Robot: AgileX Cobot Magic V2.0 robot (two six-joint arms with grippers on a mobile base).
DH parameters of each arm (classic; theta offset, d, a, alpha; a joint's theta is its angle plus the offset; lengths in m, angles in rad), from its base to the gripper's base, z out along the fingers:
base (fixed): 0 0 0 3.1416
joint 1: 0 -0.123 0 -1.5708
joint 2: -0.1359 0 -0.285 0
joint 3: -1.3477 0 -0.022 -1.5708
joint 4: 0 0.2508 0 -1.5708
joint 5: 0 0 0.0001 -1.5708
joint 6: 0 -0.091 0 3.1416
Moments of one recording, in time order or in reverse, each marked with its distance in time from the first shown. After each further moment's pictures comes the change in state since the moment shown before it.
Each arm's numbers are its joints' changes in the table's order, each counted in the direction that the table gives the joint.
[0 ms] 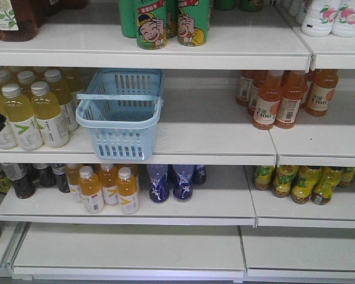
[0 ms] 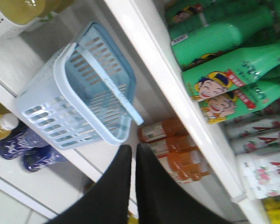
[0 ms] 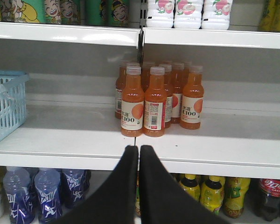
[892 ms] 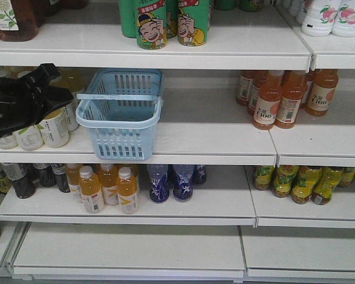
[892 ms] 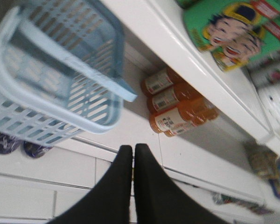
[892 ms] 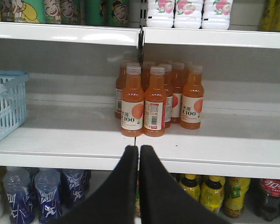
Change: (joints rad) left arm 0.000 -0.451 0.342 -0.251 0.272 -0.596; right arm 0.000 0.000 0.000 0.000 0.000 0.000
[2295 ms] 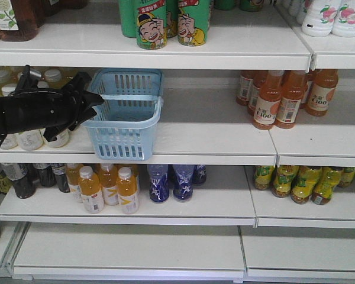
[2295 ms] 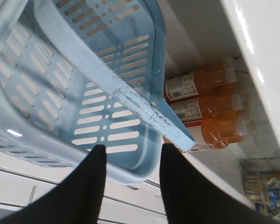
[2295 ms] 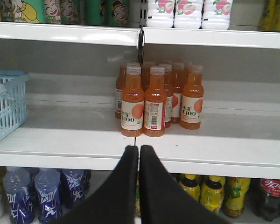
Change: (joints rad) left arm 0.000 -0.458 0.244 -0.243 0.003 -0.030; right arm 0.000 0.000 0.000 0.000 0.000 0.000
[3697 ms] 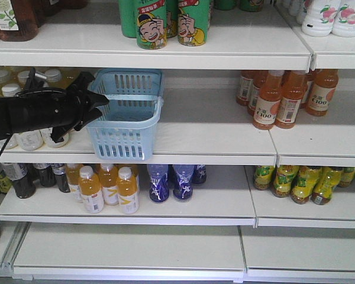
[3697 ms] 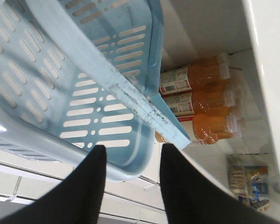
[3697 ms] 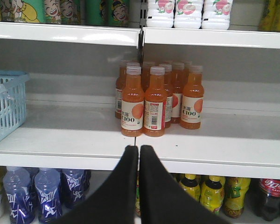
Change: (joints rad) left arm 0.000 -0.032 0.025 -0.001 0.045 0.048; right arm 0.000 0.000 0.000 0.000 0.000 0.000
